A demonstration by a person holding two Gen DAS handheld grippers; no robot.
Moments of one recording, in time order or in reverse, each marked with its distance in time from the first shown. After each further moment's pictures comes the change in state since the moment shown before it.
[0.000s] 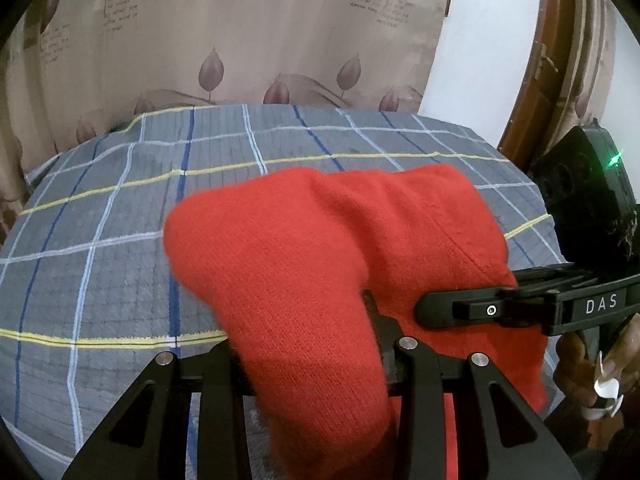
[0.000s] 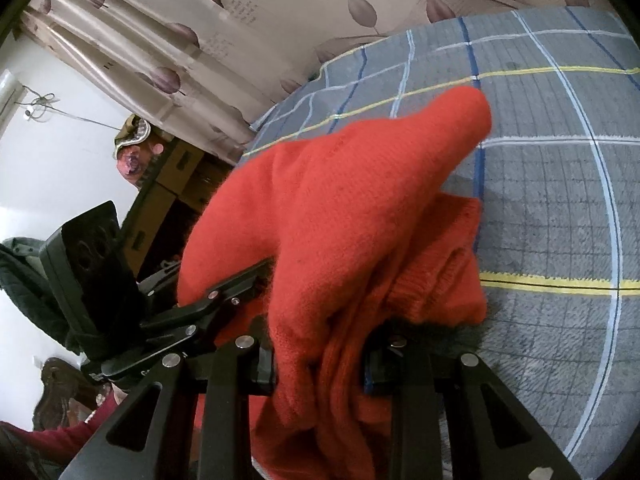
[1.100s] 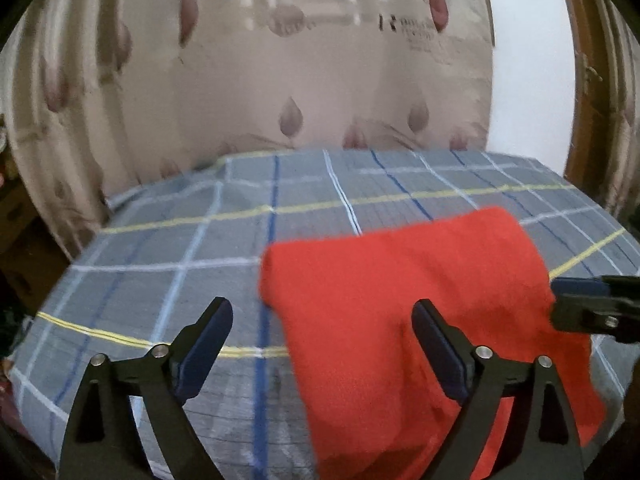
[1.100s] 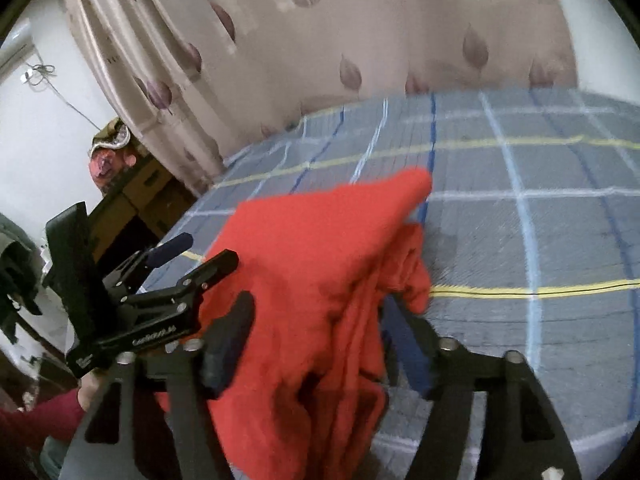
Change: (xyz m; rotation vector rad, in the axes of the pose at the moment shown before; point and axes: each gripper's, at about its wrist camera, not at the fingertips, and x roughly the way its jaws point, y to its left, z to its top) left arm -0.027 0.003 -0.022 0.001 -0.236 0.330; right arm -0.049 0.029 -0.038 -0.148 -0.244 -0.225
